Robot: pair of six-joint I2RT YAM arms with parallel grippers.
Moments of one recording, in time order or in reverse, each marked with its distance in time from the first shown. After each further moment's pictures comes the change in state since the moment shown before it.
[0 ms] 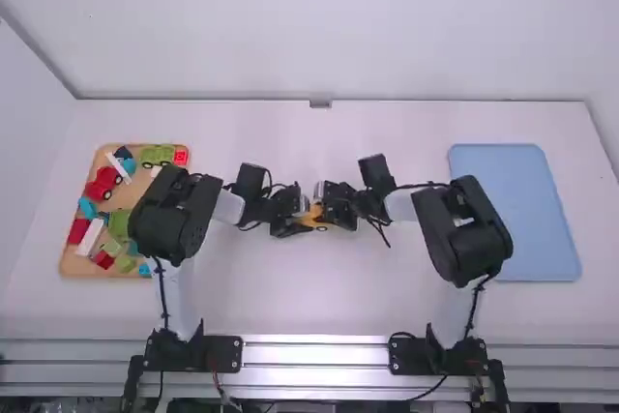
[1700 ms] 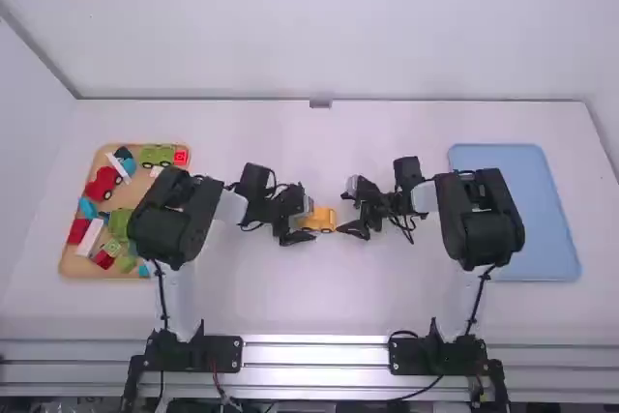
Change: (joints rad) left arm -0.024 -0.033 0.010 -0.085 -0.038 -0.023; right arm -0.225 0.066 0.009 -0.159 -0.171 -0.092
